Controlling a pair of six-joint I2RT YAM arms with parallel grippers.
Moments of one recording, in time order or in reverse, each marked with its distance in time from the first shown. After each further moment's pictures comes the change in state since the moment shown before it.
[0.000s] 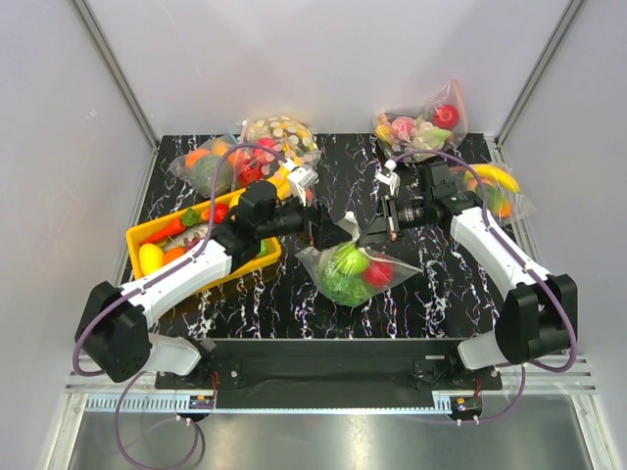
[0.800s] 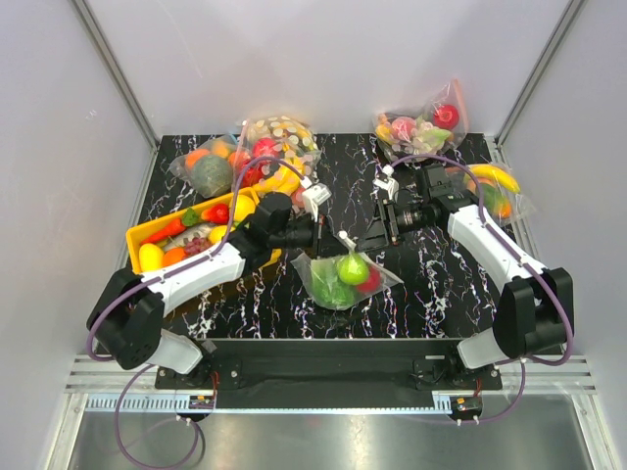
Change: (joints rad) left arm -0.045 0.091 -0.040 0.029 0.053 -0.023; right arm 0.000 0.034 0.004 -0.083 0.024 -0.063
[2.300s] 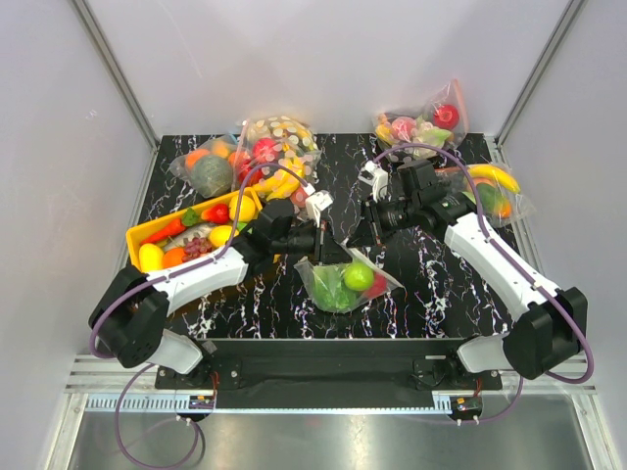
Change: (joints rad) left arm -0.026 0.011 -0.064 0.080 0.048 -0.084; right arm 0.170 -0.099 0.068 0.051 0.335 -0.018
